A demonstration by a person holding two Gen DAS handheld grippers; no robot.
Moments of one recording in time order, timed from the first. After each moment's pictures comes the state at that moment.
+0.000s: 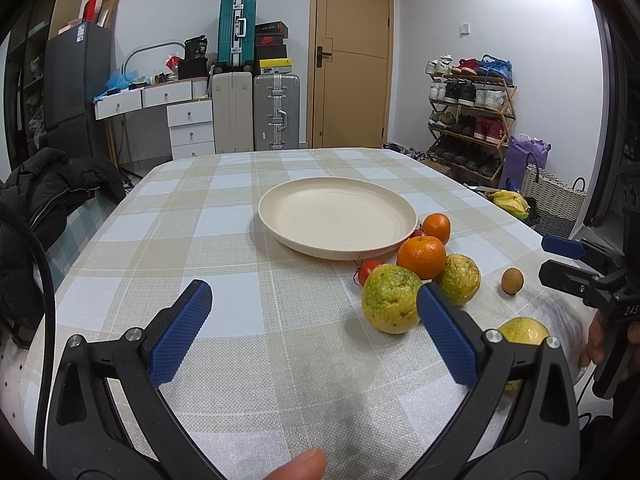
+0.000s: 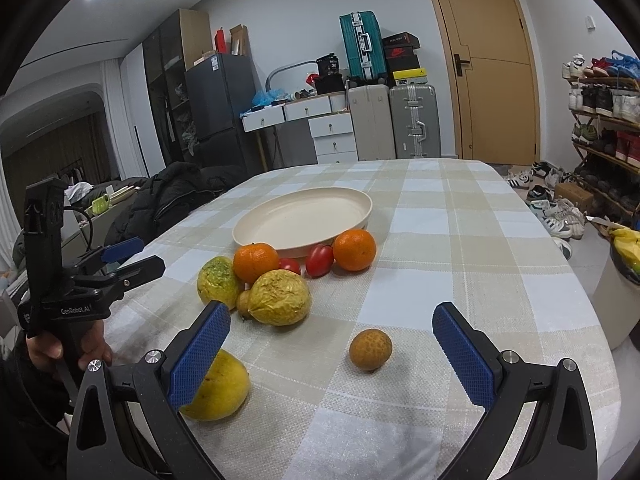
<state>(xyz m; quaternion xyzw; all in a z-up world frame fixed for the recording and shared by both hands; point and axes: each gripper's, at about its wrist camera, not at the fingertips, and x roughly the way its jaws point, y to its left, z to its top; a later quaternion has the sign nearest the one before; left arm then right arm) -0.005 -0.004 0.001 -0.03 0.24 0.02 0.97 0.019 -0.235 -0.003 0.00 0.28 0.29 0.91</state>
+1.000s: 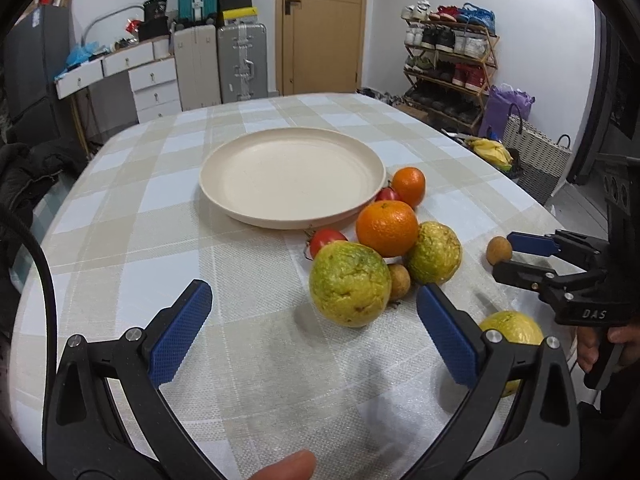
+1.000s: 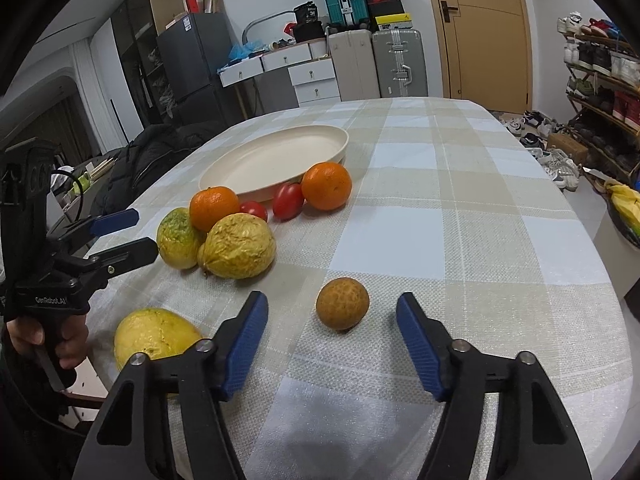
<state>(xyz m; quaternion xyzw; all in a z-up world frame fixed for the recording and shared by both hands) 0.020 0.008 0.000 -0.01 0.35 -0.04 0.94 0.040 -0.235 -0.032 -0.01 0.38 0.26 0.89</state>
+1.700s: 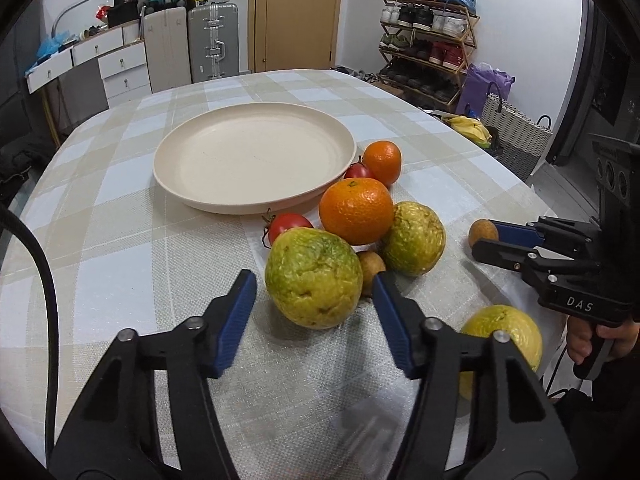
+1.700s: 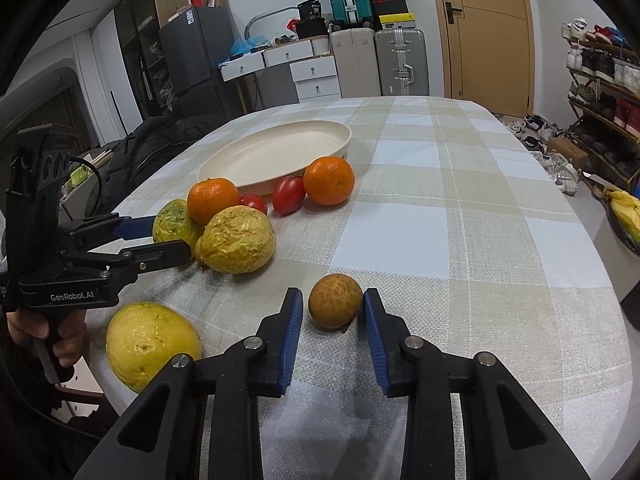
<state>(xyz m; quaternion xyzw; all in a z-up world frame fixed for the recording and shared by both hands) 0.067 -0.027 -0.018 -0.01 0.38 -0.09 0.92 0.041 -0.229 -0.035 -0.02 0.38 0.26 0.89</state>
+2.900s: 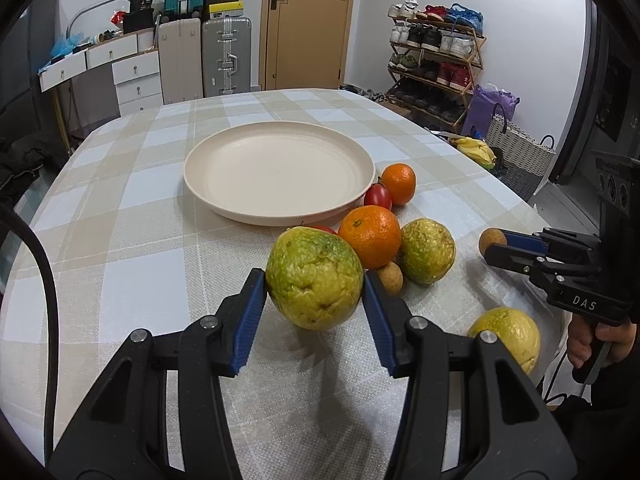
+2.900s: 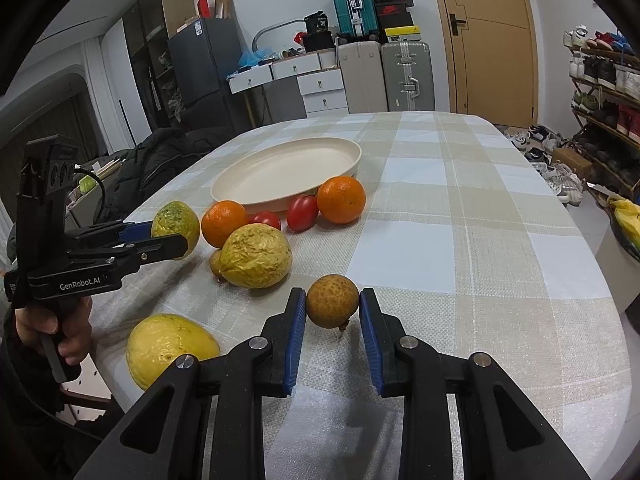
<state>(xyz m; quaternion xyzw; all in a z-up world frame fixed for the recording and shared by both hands) 0.045 -0.016 -0.010 -0.03 0.35 -0.07 0.93 0.038 -0.227 -0.029 -0.01 0.36 0.28 0.89</state>
